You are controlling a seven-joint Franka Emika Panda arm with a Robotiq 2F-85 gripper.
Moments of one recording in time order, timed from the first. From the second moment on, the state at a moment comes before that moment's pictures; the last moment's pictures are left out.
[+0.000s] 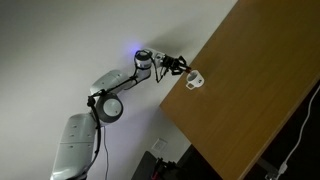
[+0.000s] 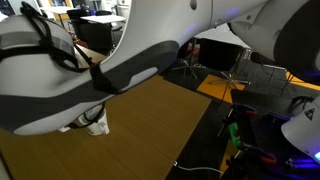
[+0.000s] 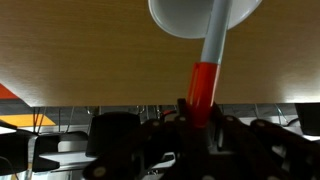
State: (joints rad) arm 0.39 1.21 -0.10 -0.72 -0.65 1.58 2.20
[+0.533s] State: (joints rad) arm 0.39 1.09 -0.10 -0.76 -0.65 1.44 2.20
